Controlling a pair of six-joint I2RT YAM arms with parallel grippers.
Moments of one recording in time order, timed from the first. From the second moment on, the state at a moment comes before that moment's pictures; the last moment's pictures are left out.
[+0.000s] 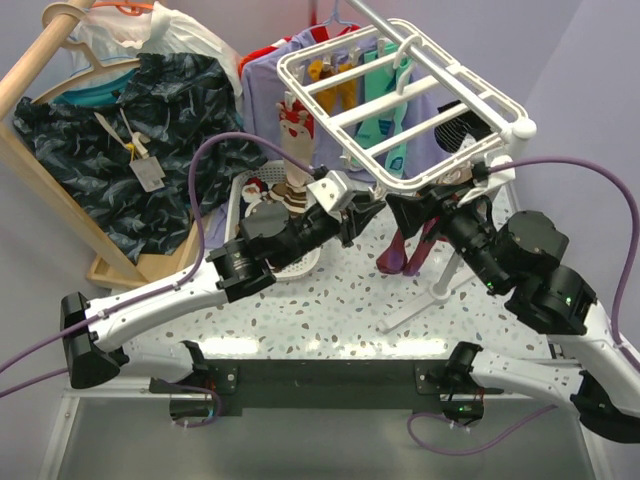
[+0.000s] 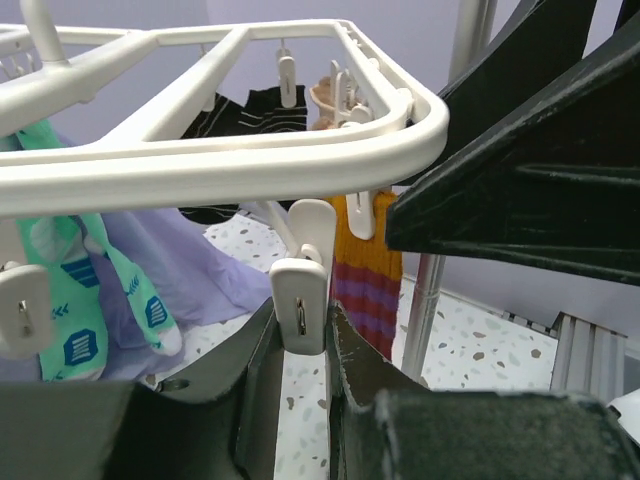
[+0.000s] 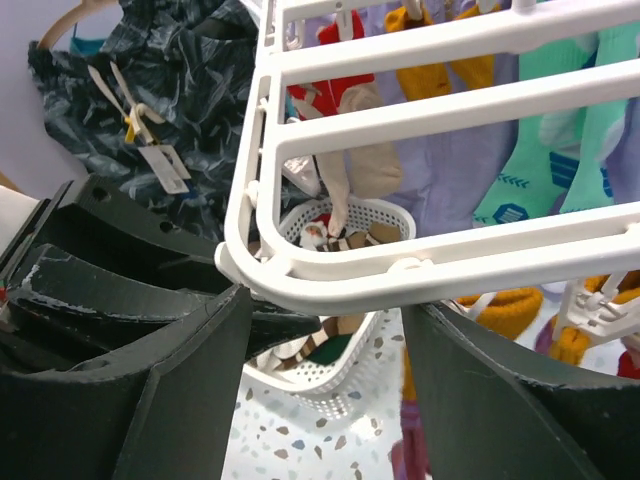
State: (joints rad) left arm -1.08 1.27 1.21 0.25 -0.09 0.01; right arm 0.95 0.85 1.36 -0.47 0.43 0.25
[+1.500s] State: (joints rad) left arm -1.08 1.27 1.24 0.22 -0.11 0.01; right arm 0.95 0.88 1.36 -0.39 0.30 0.31
